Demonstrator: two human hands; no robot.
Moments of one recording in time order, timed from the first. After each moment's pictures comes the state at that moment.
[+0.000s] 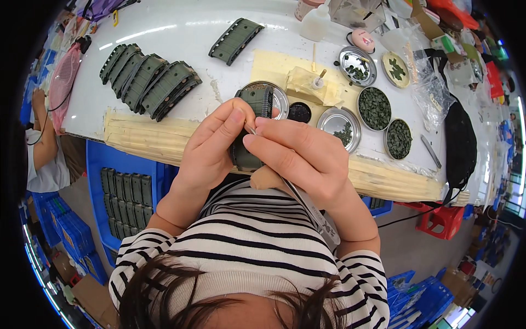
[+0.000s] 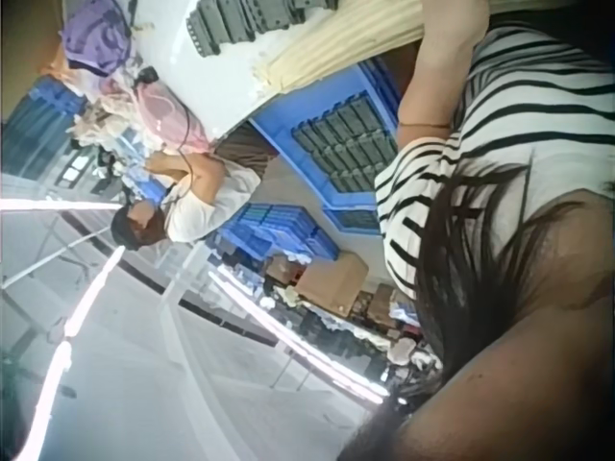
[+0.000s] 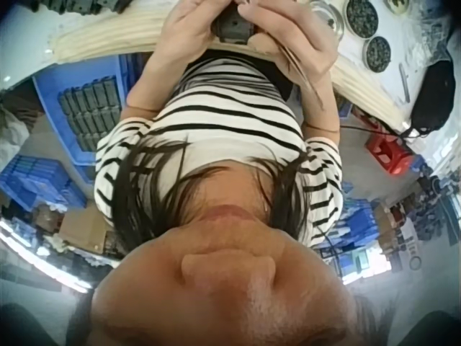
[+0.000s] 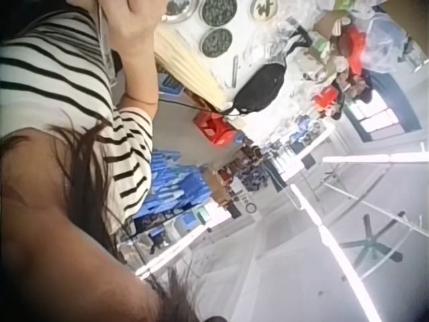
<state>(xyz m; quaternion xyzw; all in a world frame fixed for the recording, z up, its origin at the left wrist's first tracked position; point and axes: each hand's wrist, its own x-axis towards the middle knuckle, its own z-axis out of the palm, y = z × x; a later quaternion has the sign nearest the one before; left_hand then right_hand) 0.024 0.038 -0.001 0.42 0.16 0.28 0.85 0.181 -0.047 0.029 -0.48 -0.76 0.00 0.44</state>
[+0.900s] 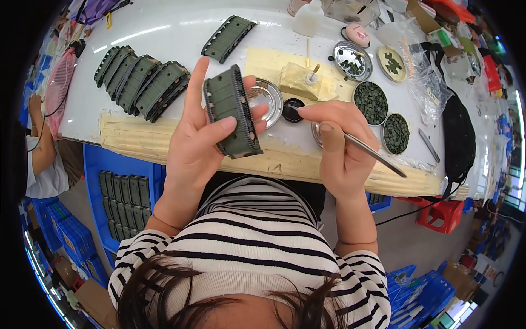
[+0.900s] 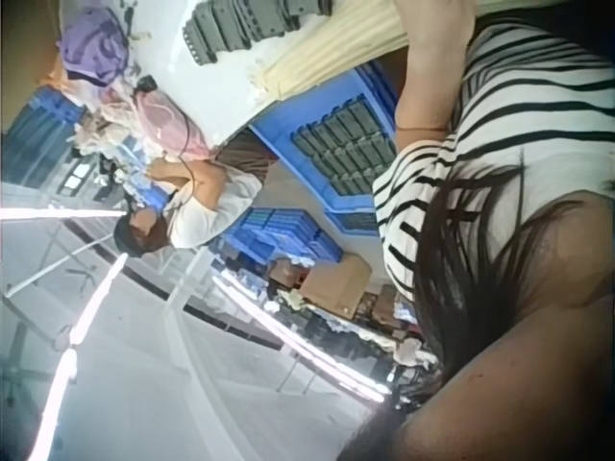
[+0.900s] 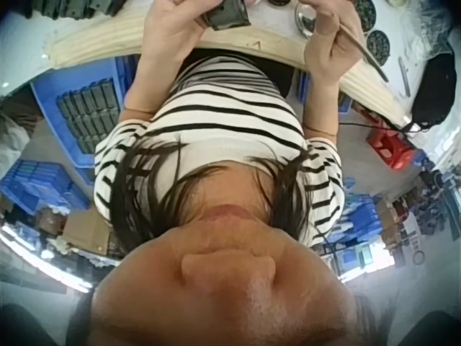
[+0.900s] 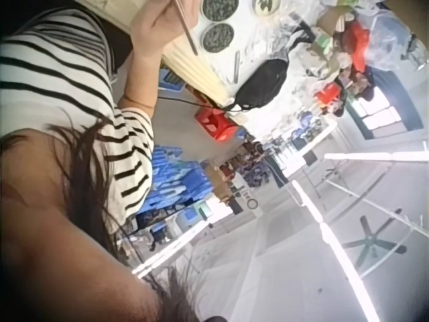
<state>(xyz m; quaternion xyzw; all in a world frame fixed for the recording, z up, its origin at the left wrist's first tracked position) 0.024 0.038 0.016 0.34 0.16 0.36 0.85 0.203 -0.060 0.018 -0.59 -0.58 0.07 0.55</state>
